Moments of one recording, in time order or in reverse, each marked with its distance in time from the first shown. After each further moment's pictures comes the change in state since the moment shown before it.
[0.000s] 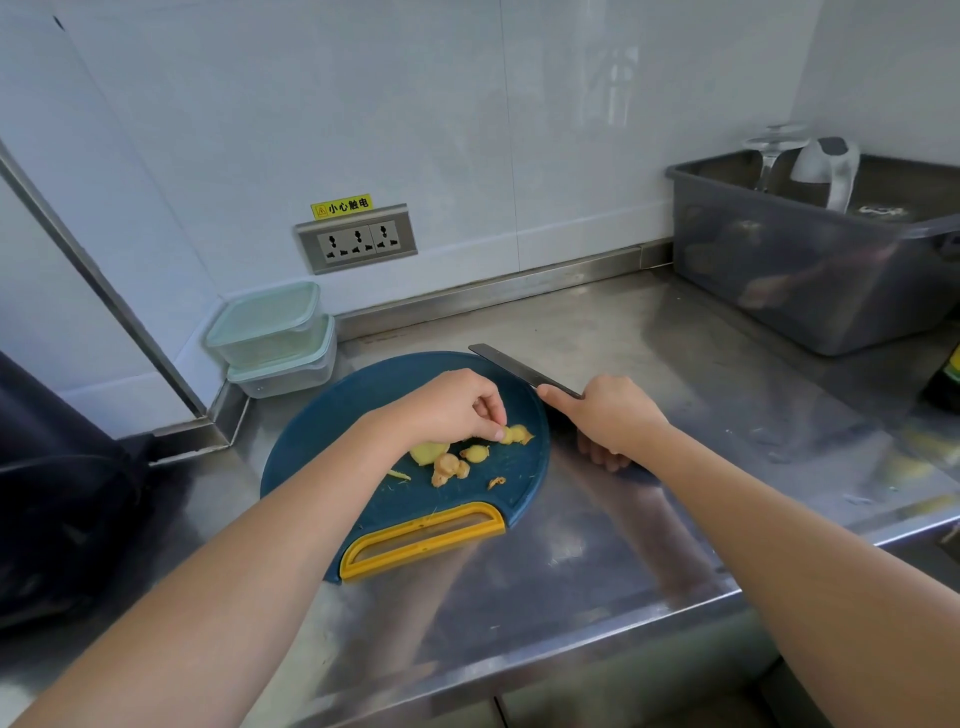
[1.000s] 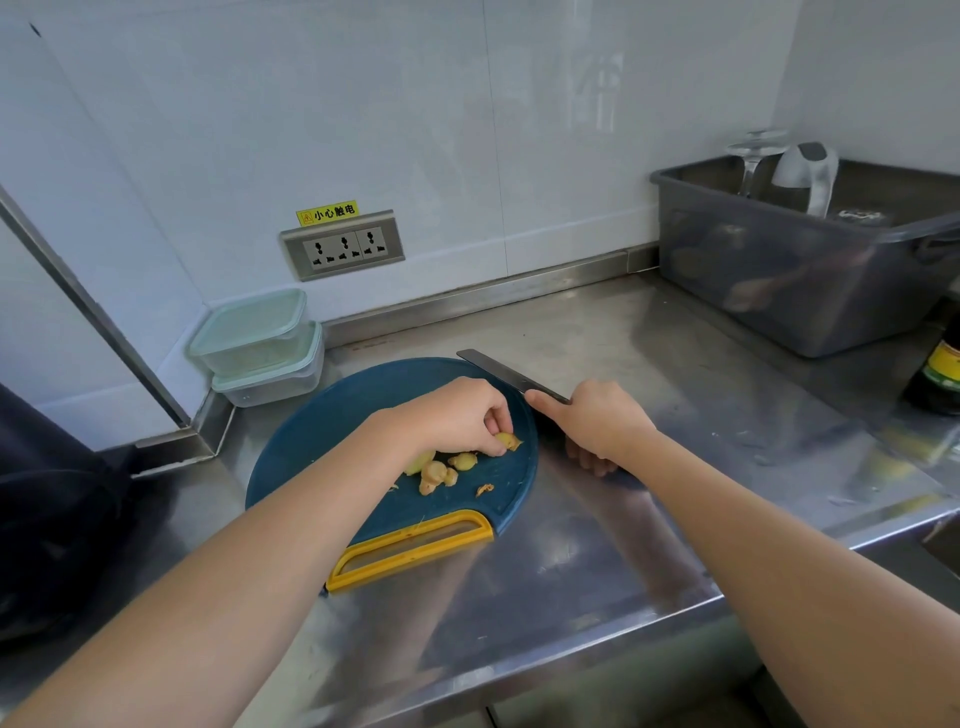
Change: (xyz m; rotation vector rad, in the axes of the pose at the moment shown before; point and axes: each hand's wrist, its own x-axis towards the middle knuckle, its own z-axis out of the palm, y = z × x) left_hand 0.013 0.010 0.009 0.129 -0.059 0.051; right_hand -0.001 -0.002 -0.001 -0.018 -0.011 0.011
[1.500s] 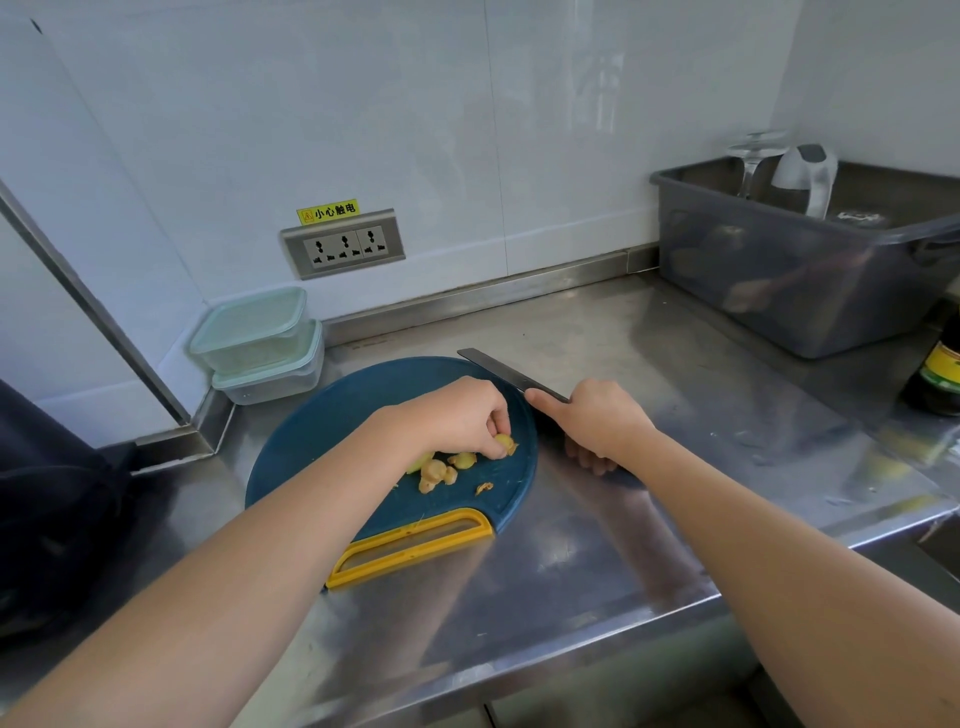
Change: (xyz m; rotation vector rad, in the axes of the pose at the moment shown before) left_hand -0.002 0.005 0.000 0.065 -0.019 -0.014; right_hand 0.000 0.001 -0.001 0.012 -0.005 -0.001
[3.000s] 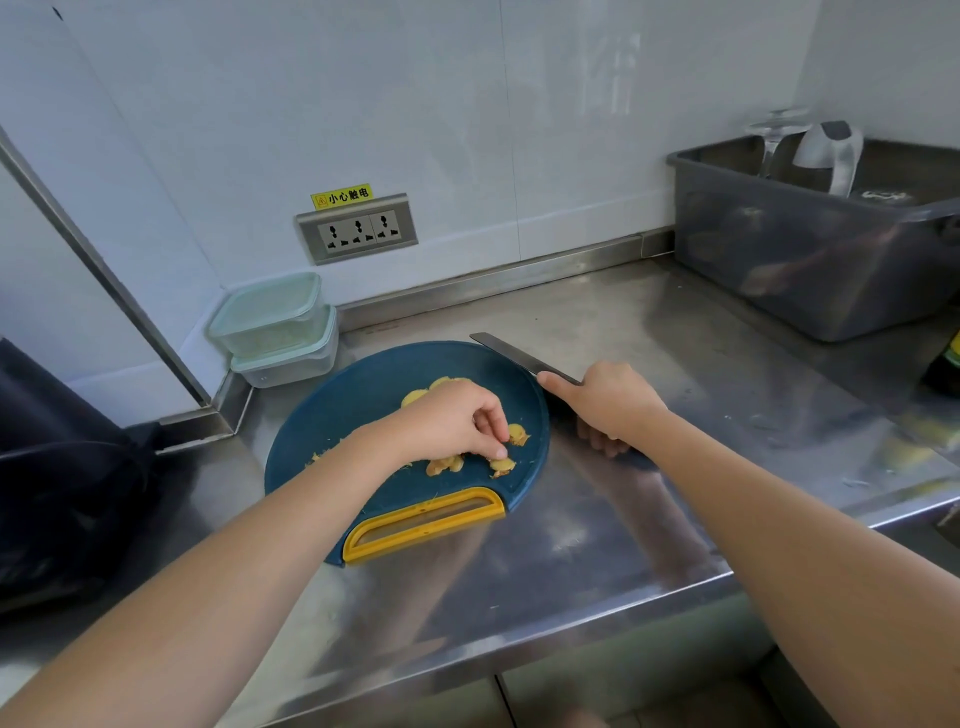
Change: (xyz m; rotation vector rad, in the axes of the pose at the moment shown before) left_hand -0.032 -0.012 0.011 -0.225 0.051 -0.020; right_hand -0.001 0.000 0.001 -0.002 0.011 -0.002
